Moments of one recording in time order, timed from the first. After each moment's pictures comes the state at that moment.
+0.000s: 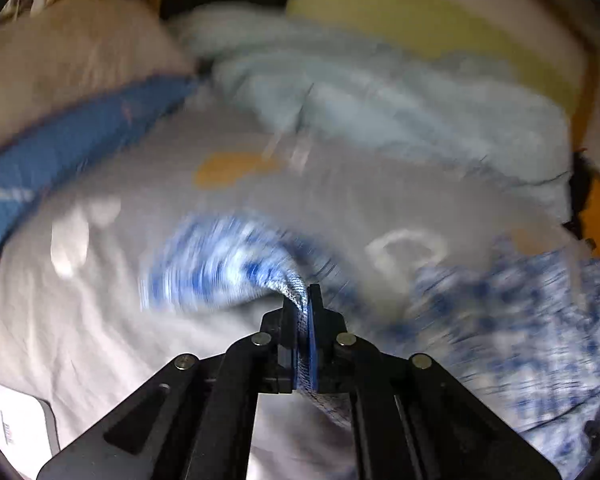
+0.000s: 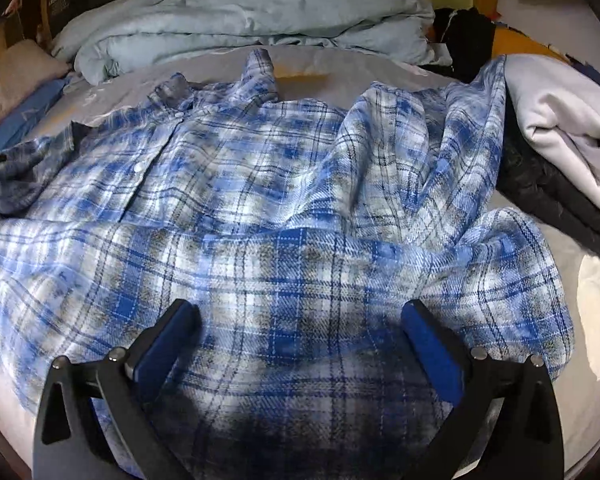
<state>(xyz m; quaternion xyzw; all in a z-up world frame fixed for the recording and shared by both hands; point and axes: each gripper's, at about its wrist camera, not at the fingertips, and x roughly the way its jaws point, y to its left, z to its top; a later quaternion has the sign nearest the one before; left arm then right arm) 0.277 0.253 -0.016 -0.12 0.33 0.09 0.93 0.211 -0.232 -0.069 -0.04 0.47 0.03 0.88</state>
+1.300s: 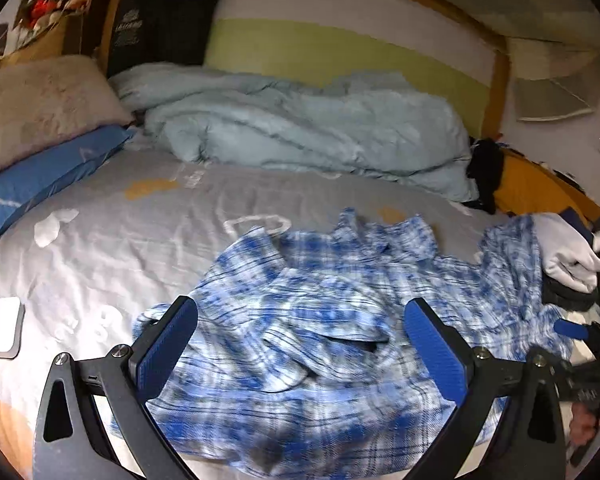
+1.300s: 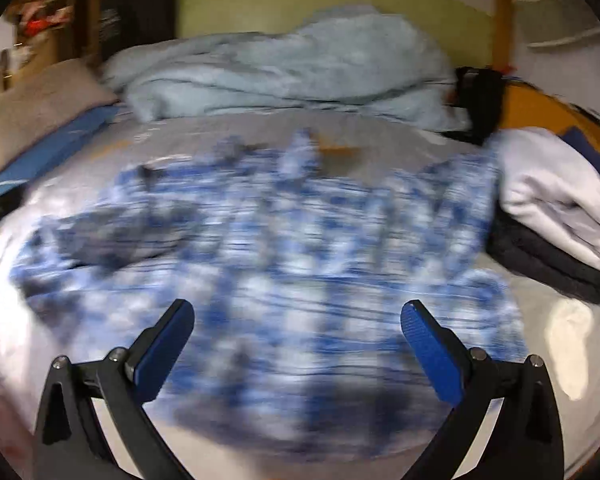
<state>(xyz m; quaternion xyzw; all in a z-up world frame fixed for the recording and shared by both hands) 0.156 0.099 0.022 -0.10 0.28 0.02 0.95 0.167 -0.207 0.002 -0.06 0.38 0.12 0.91</state>
